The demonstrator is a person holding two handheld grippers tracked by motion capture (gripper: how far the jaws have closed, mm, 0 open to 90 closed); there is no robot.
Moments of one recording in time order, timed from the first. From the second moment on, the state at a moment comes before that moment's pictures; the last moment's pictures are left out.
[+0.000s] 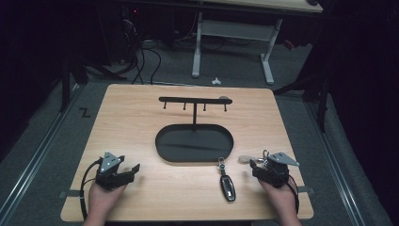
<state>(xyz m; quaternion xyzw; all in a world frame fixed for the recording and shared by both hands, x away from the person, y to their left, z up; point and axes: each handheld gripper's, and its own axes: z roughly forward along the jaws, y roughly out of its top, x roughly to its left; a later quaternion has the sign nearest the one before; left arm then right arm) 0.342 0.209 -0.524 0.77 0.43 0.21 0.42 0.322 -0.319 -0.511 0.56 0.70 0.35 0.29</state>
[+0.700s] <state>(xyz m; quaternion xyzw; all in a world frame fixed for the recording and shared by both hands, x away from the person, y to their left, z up) 0.341 0.196 -0.522 0.77 0.41 0.22 0.42 0.321 -0.311 -0.513 0.54 0.72 0.34 0.28</state>
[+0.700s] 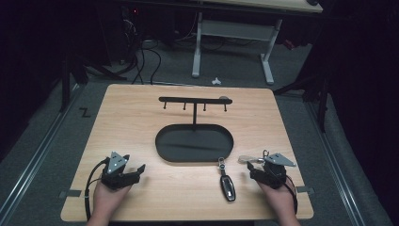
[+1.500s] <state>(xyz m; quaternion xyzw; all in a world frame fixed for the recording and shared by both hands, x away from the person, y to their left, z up) 0.340 0.192 -0.523 0.78 0.40 0.22 0.42 0.323 -0.304 -0.509 0.54 0.73 0.33 0.27</state>
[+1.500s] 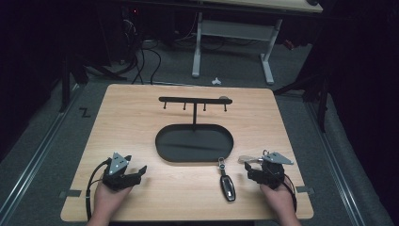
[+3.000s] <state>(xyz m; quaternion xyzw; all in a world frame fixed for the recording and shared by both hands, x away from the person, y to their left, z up) 0.342 0.182 -0.517 0.79 0.37 0.22 0.44 0.347 -0.280 -0.471 0.54 0.81 0.17 0.14</state>
